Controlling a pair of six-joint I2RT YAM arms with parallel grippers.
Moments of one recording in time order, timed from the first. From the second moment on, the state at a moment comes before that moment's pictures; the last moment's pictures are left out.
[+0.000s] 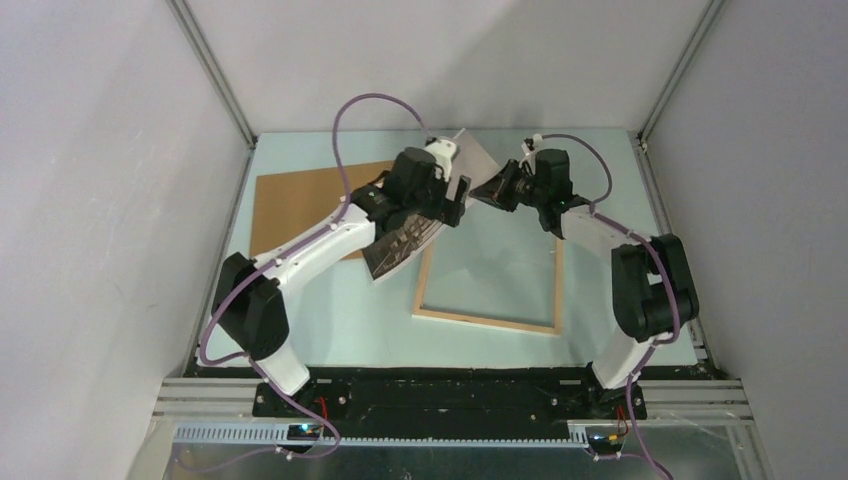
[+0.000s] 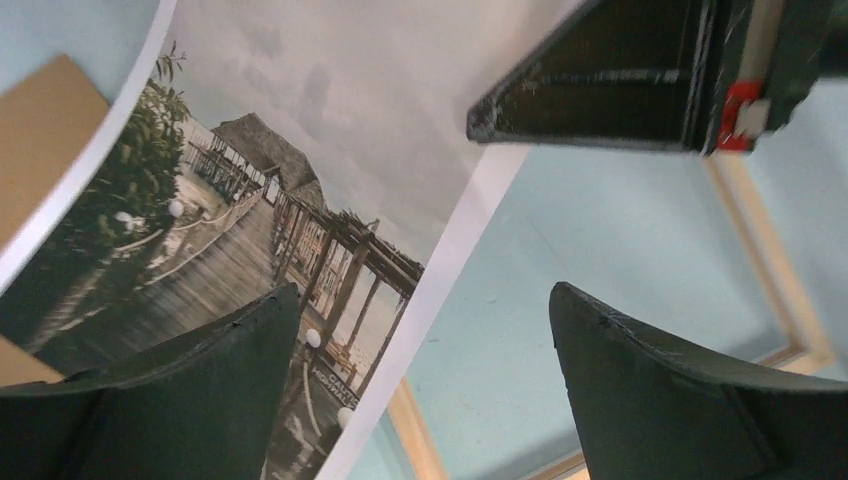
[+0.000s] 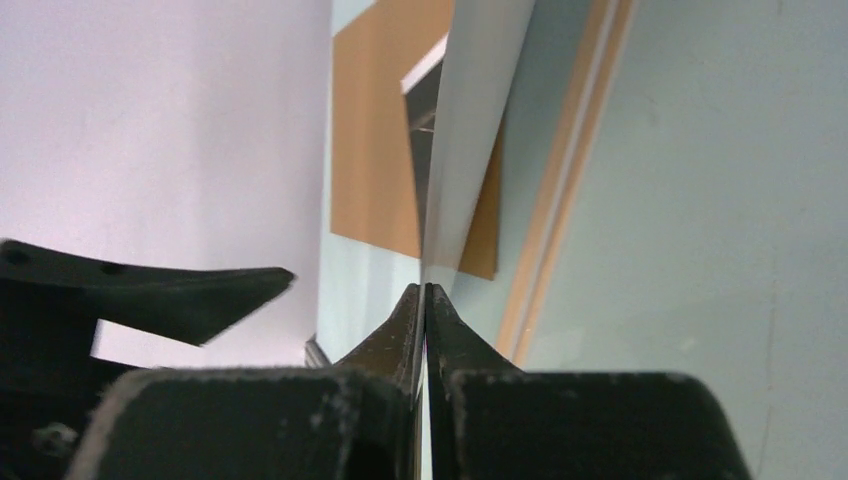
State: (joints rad) left arm -0.67 1.65 1.42 -0.35 -0.03 -0.20; right arm 0.29 1.74 1.11 0.22 -0.55 0.89
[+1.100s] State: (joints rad) left arm -0.87 1.90 1.59 -0.38 -0.39 0.19; right arm 0.19 1.56 1.08 0.13 -0.59 0.95
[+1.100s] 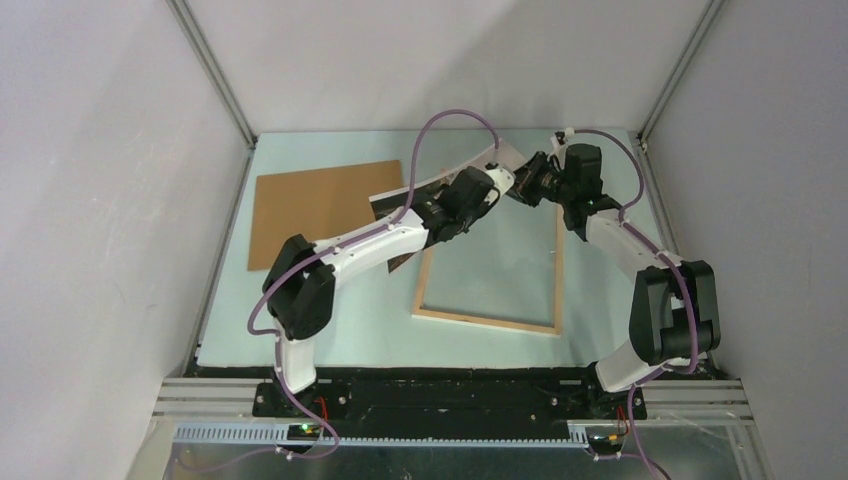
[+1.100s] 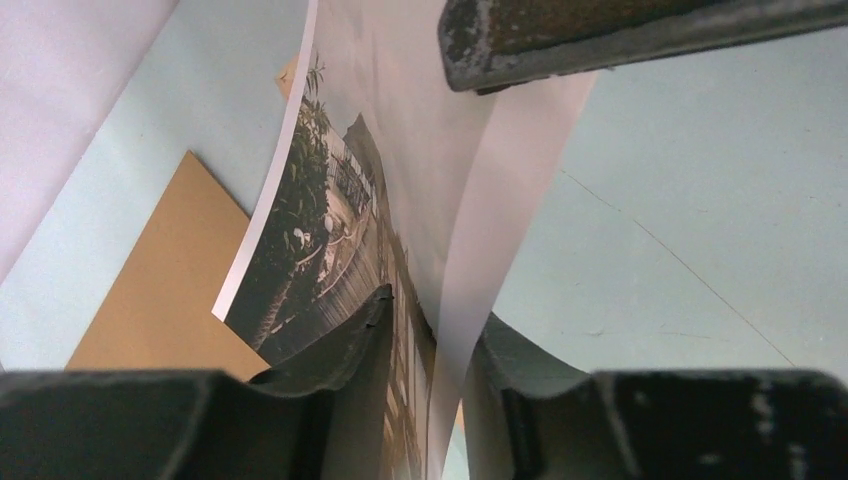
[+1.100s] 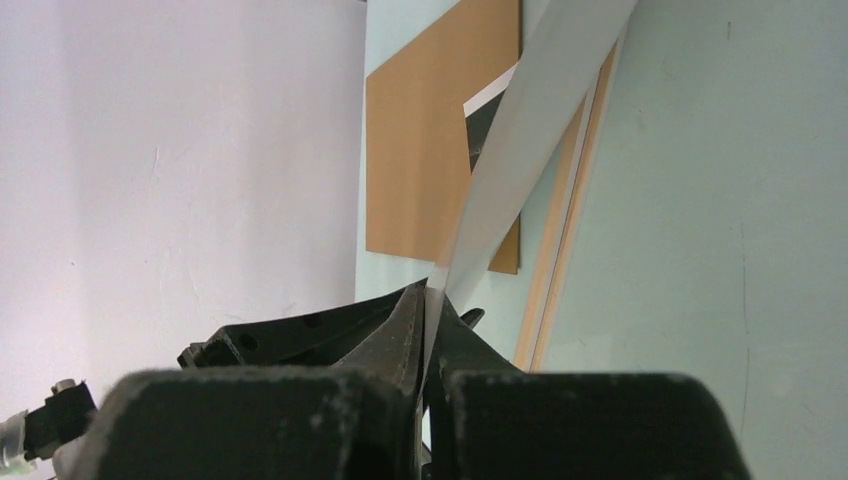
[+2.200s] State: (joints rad) left arm -0.87 1.57 1.63 -0.42 -0.27 0.18; right arm -0.16 1.24 1.05 0.07 -0.62 0.89
